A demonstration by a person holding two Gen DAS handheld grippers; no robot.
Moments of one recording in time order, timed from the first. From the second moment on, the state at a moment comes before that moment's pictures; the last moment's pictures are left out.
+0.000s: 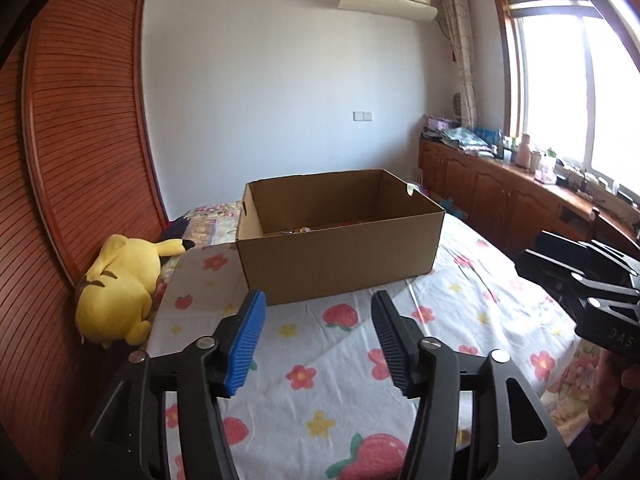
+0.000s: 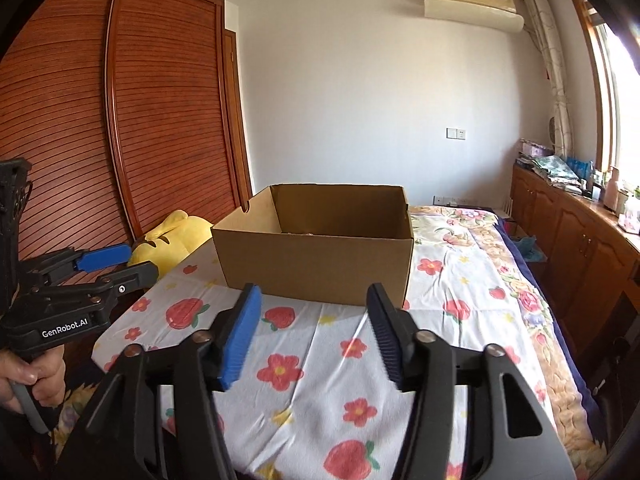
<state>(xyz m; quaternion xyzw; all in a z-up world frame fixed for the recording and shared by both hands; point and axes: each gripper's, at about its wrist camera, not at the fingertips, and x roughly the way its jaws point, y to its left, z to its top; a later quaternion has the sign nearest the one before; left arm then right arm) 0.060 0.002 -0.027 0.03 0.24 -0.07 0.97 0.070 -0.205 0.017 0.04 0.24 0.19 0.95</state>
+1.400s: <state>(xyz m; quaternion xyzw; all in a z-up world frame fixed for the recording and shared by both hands) 0.037 -0.003 -0.050 0.03 0.23 -0.04 0.97 0.054 -0.220 0.004 0.05 0.24 0.12 0.96</state>
